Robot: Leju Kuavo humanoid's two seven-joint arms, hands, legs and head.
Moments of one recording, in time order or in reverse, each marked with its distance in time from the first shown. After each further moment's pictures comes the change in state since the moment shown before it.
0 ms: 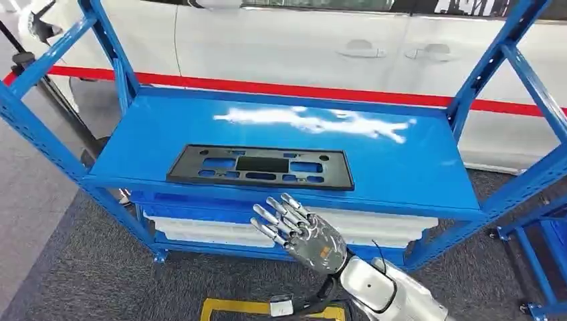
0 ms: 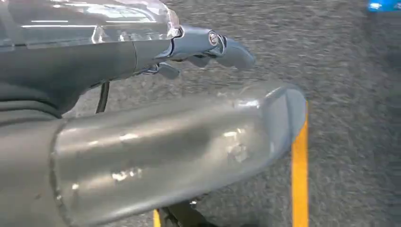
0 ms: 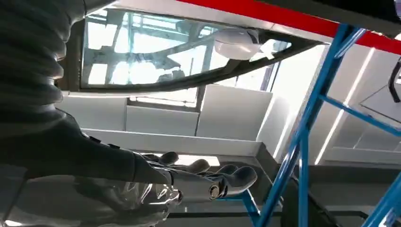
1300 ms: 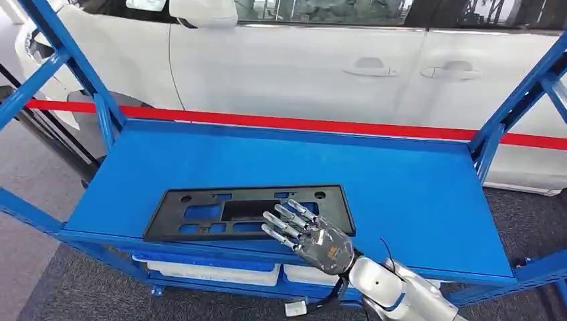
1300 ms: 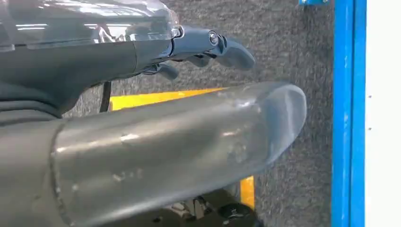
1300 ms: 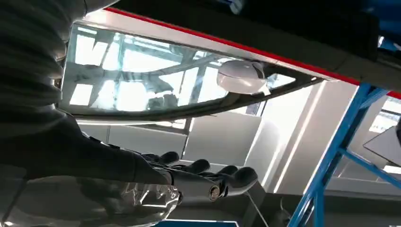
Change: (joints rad) left arm -0.011 0.003 0.000 0.001 -0.020 -0.048 0.000; right arm -0.005 -0.042 -0.003 0.047 -0.055 0.037 -0.071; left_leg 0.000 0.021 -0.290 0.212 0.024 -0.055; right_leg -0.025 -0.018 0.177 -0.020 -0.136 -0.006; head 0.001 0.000
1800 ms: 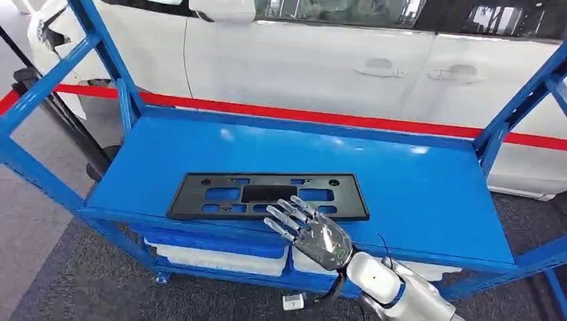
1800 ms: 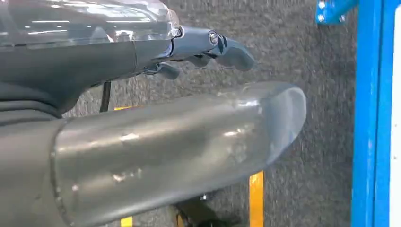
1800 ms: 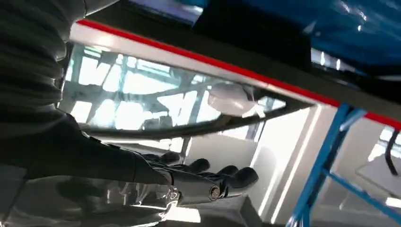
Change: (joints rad) left arm -0.007 0.000 0.000 0.000 -0.011 0.018 -0.016; right arm -0.006 0.003 -0.013 0.027 -0.104 0.117 0.000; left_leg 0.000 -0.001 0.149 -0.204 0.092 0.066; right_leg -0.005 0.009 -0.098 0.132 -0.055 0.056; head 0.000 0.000
